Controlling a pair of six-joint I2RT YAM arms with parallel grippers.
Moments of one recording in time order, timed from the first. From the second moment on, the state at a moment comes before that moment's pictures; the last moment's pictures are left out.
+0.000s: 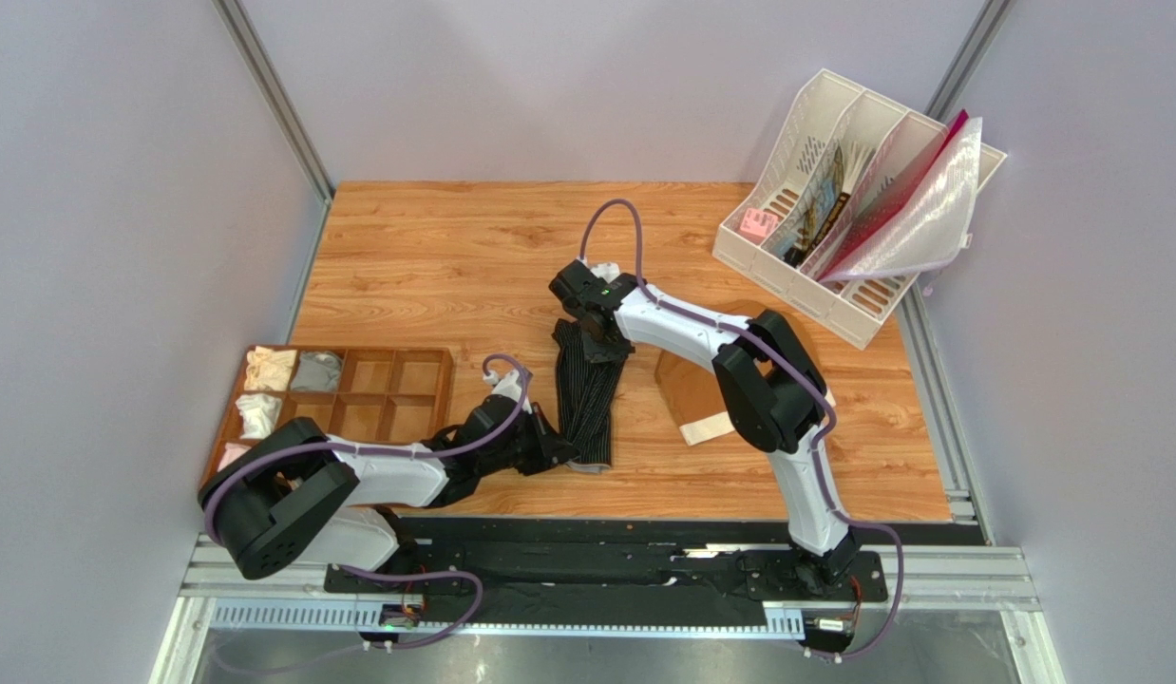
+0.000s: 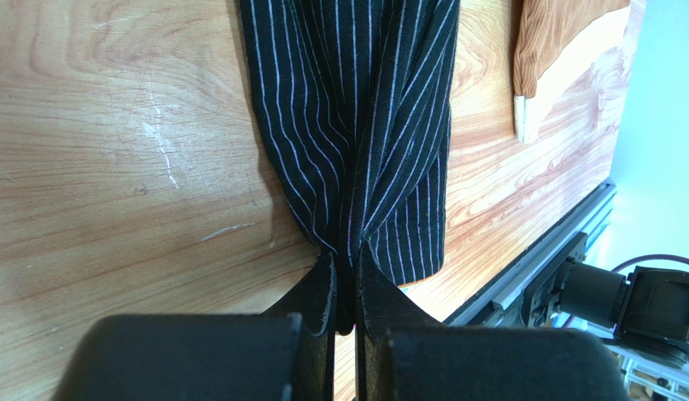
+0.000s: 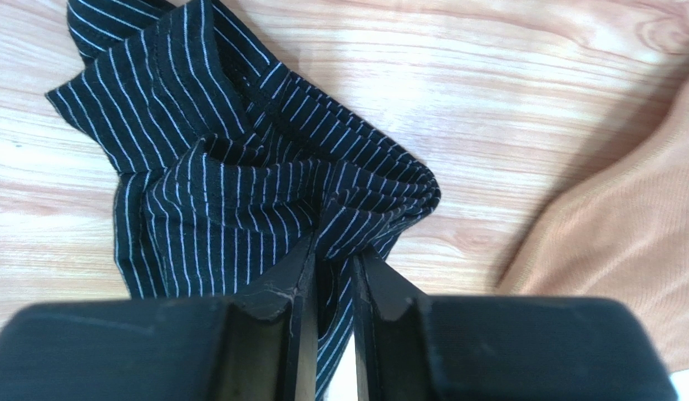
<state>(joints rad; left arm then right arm) -0.82 1.35 0.25 0.48 0.07 -1.02 0.77 2.15 1.68 -0.75 0.31 0.59</state>
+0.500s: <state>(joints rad) -0.82 1.35 0.24 0.49 0.07 -1.02 0.77 2.15 1.71 -0.78 0.35 0.58</state>
